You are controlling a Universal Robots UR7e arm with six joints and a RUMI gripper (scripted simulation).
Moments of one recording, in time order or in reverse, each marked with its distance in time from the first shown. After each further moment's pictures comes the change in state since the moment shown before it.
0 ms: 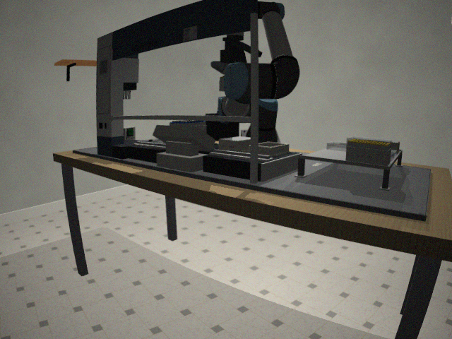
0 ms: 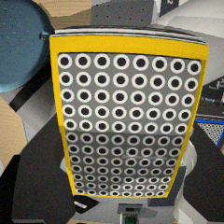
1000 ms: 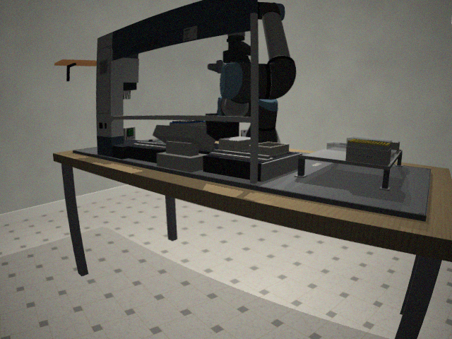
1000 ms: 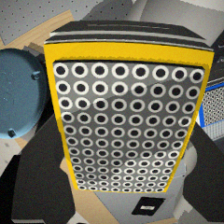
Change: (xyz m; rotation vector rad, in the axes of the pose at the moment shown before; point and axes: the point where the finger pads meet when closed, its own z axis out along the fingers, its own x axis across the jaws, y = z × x) arm 0.000 0.000 0.000 0.000 -0.002 0.453
